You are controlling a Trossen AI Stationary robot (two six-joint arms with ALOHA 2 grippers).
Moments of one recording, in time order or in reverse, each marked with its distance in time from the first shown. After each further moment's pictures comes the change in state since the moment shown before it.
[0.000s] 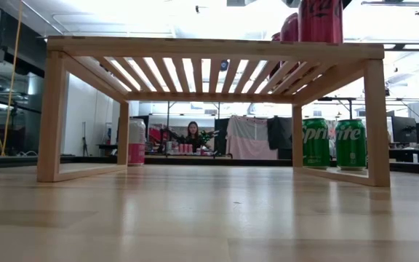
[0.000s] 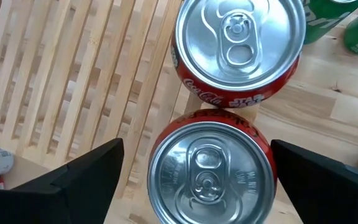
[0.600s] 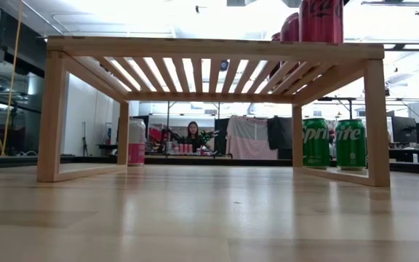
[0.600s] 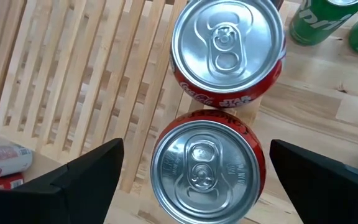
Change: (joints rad) left arm 0.000 0.000 0.000 0.000 0.000 0.000; right arm 0.000 -0.040 0.002 0.008 -0.001 0.001
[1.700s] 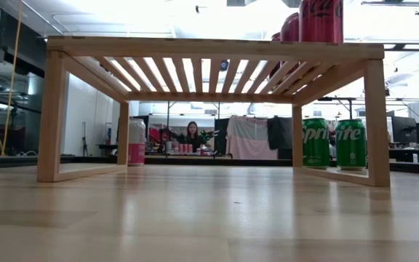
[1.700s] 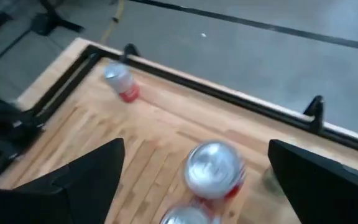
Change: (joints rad) left arm -0.003 0.006 0.000 0.037 -0.056 -0.075; right arm -0.258 -0.023 0.229 0.119 0.240 -0.560
